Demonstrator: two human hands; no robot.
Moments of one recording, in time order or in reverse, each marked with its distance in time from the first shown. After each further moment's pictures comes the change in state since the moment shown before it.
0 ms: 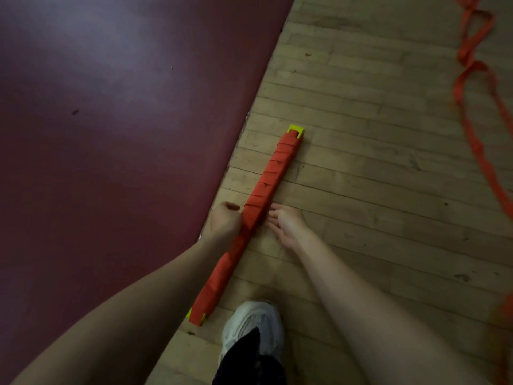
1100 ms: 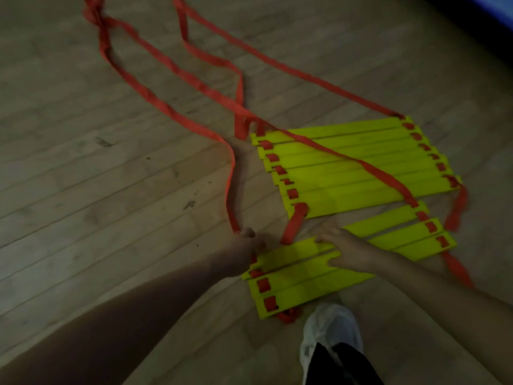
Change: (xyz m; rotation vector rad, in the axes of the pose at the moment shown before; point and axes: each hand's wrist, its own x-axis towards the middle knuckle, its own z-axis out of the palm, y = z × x) left_hand -0.307 -0.028 0.375 1.278 -1.202 1.078; right_hand -0.231 0.123 -0.592 -1.095 0.294 -0.111
